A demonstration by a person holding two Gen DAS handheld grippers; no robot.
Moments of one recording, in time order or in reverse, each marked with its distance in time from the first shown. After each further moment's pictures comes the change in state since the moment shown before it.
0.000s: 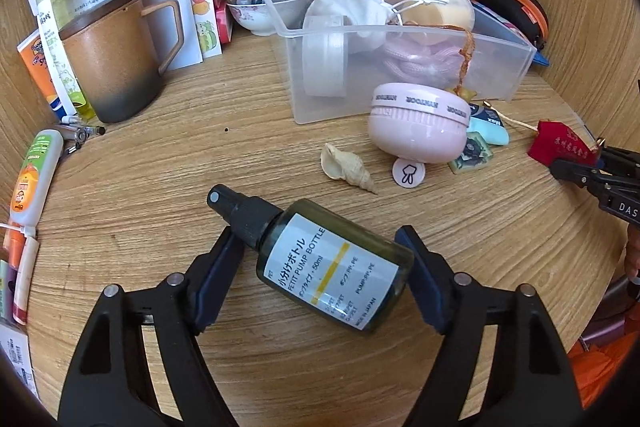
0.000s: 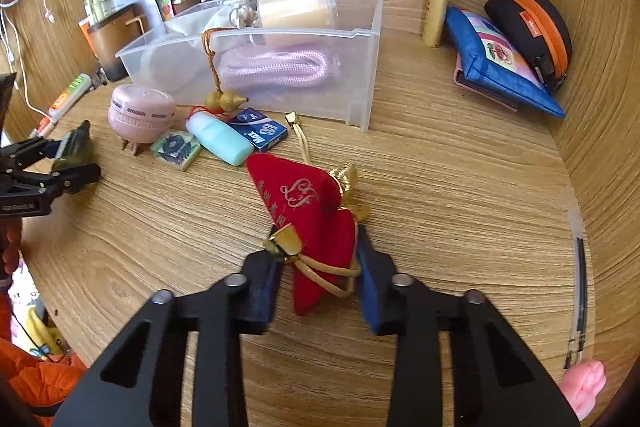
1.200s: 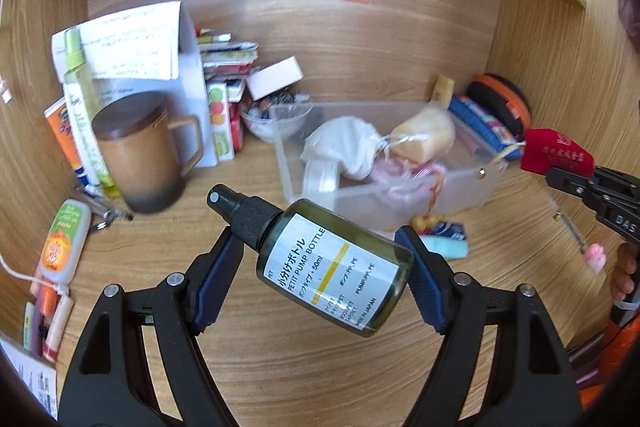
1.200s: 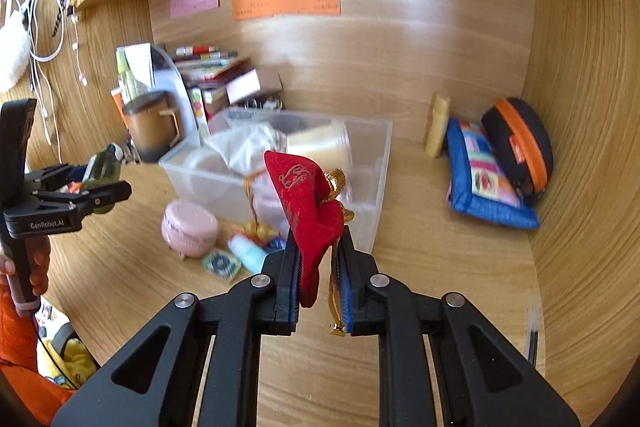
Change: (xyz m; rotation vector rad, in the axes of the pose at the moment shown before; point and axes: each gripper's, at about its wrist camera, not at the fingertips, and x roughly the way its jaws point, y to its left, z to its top) left arm -0.062 0.003 0.056 -0.059 -0.246 -0.031; right arm -0.068 0.011 0.062 -0.051 -0.270 0.021
